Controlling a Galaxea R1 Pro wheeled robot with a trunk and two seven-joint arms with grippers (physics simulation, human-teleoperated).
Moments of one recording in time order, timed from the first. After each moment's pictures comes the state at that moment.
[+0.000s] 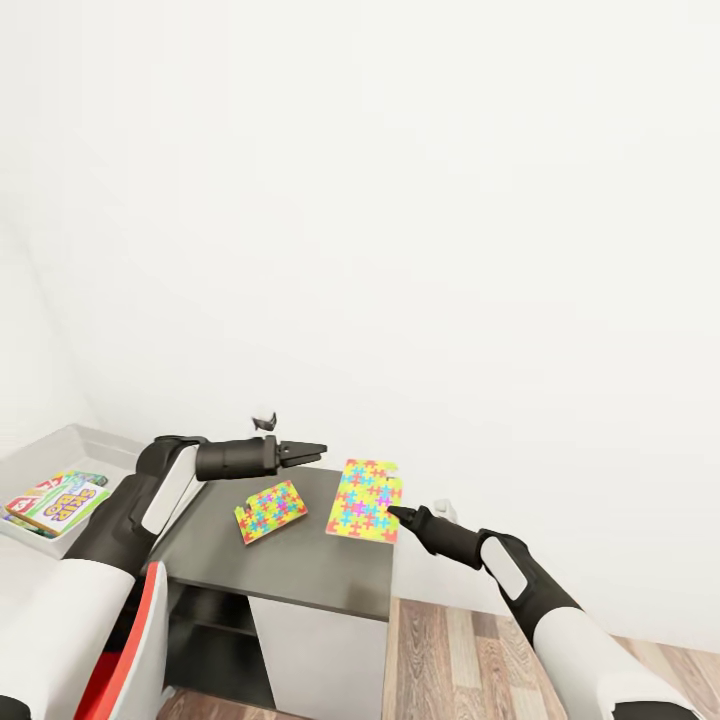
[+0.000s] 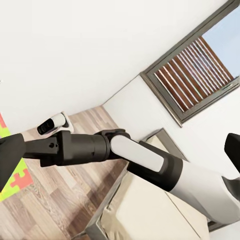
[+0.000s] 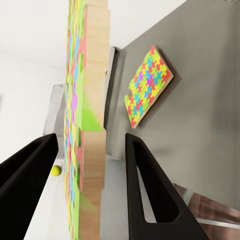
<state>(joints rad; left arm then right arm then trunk) -0.78 0.19 -0.16 -1.12 0.54 1.04 -1.07 -0.70 0.00 0.01 -0.50 -0.68 0.59 0.60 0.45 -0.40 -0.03</state>
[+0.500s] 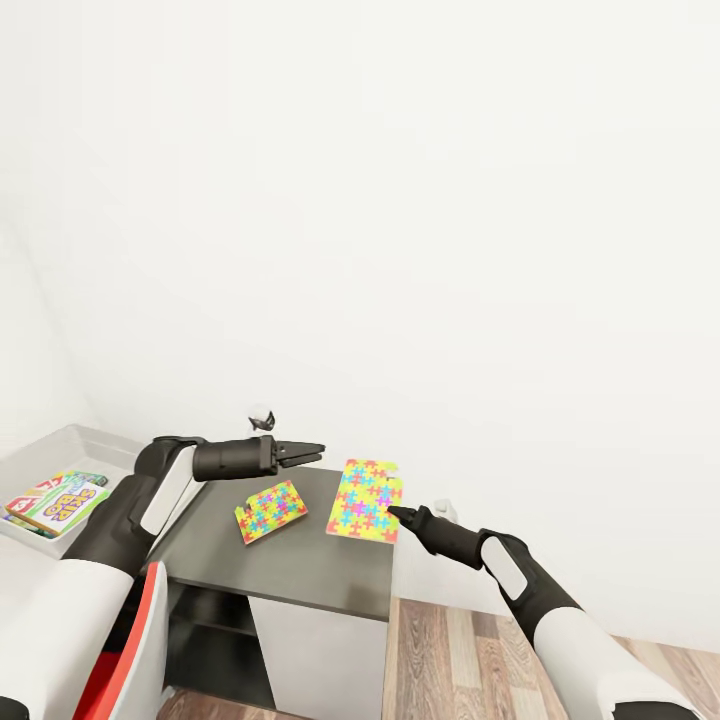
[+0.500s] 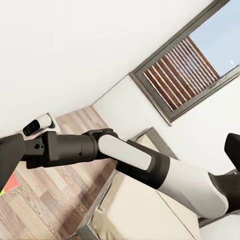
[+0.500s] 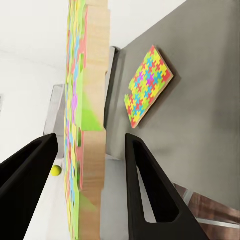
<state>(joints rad) -0.78 0.19 -0.16 -1.12 0.53 1.04 -1.13 -0.70 0.00 0.01 -0.50 -0.68 0.59 0.60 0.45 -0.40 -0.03</state>
